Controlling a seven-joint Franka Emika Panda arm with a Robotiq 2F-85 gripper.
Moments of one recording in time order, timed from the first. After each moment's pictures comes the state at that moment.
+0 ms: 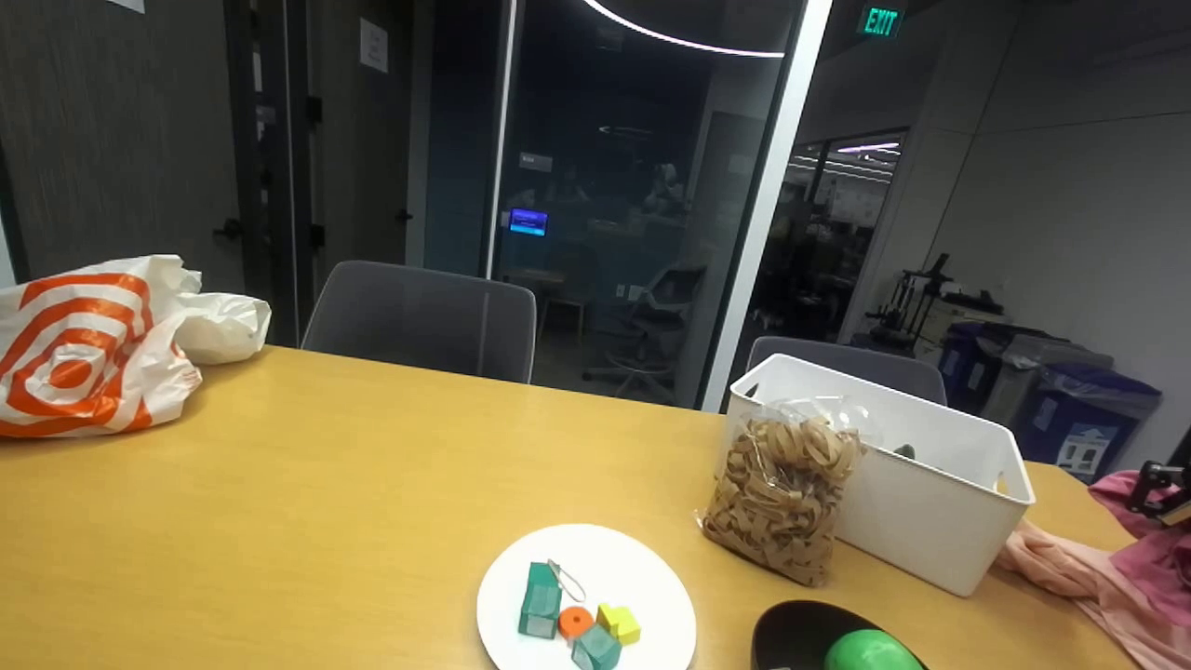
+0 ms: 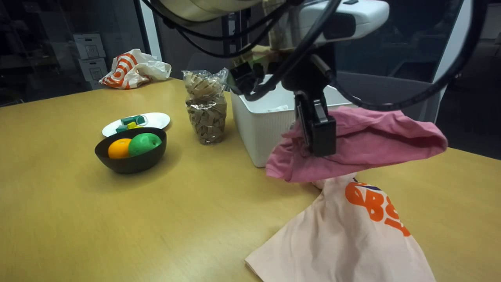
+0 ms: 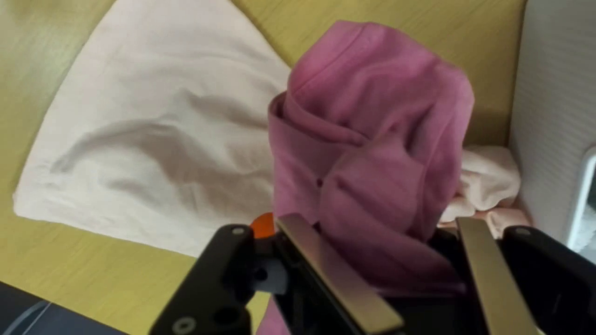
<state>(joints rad) -0.30 -0.15 -0.14 -2.42 -0.17 2.50 0.61</state>
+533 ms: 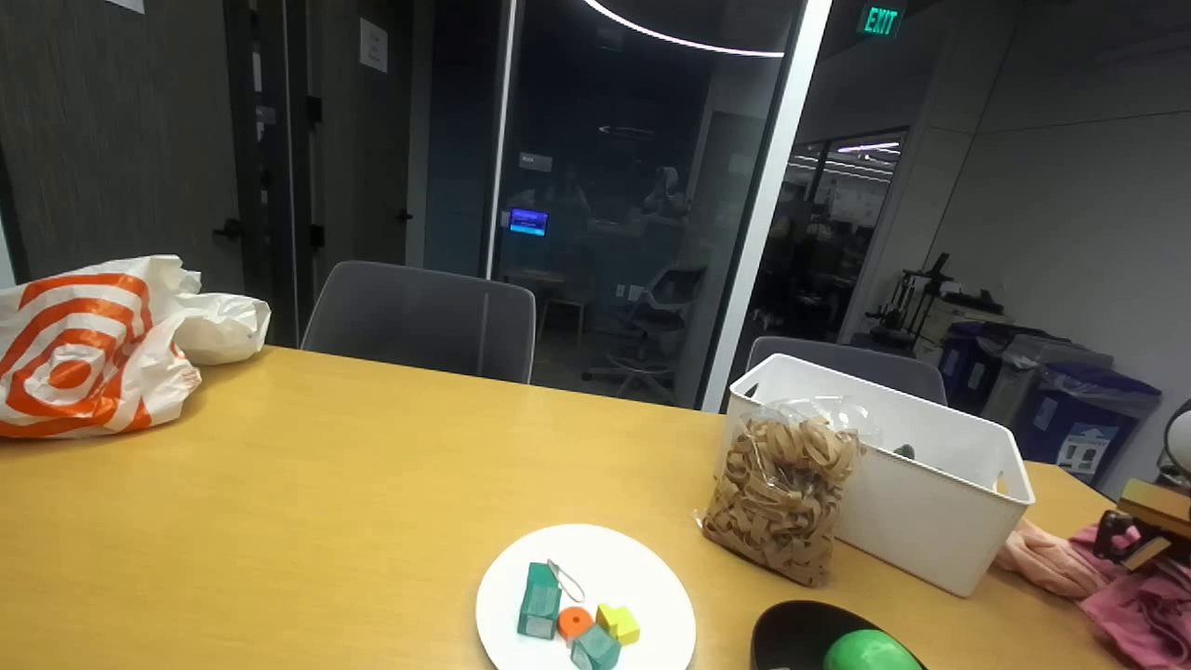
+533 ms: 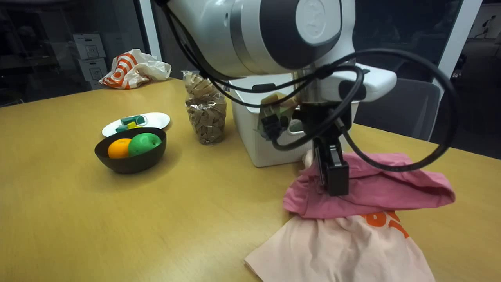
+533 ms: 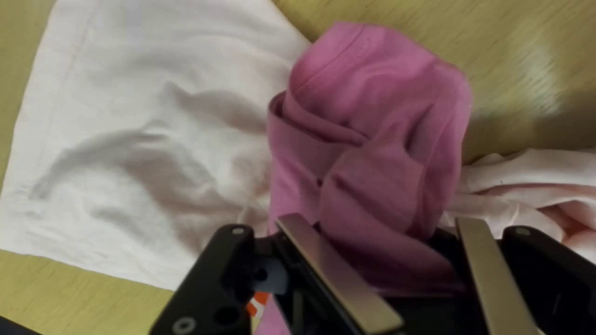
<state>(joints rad) -0.27 0.12 -0.18 -2.29 -0.30 2.53 0.79</state>
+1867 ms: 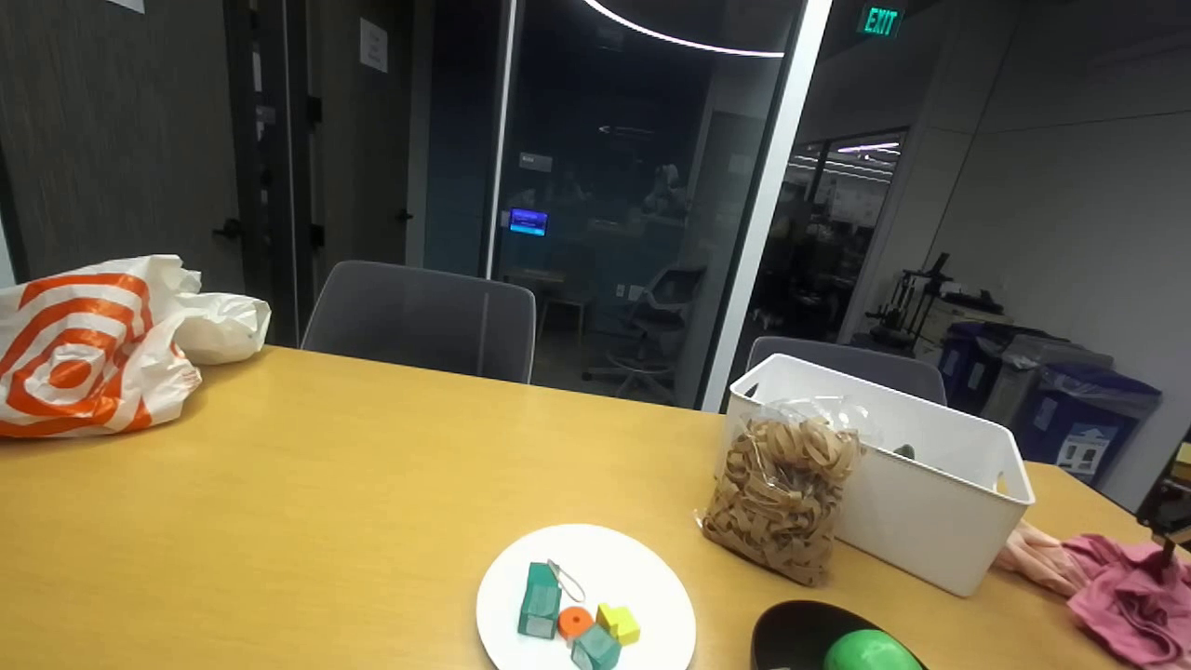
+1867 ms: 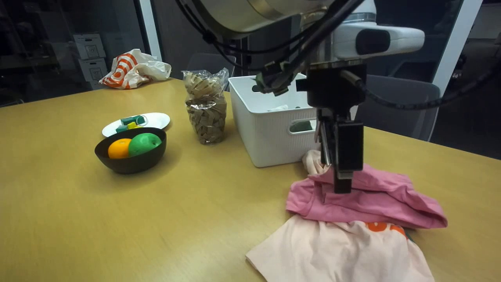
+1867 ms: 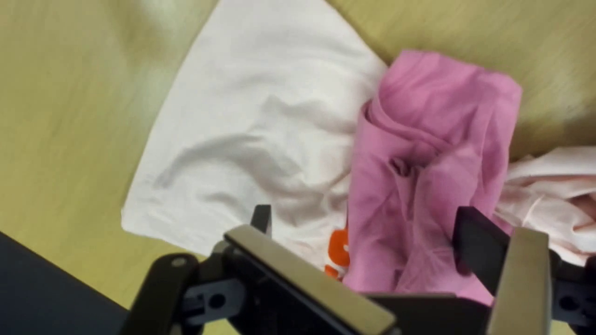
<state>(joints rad) -0.17 0.02 -0.29 -2.23 -0.28 2.24 0.75</state>
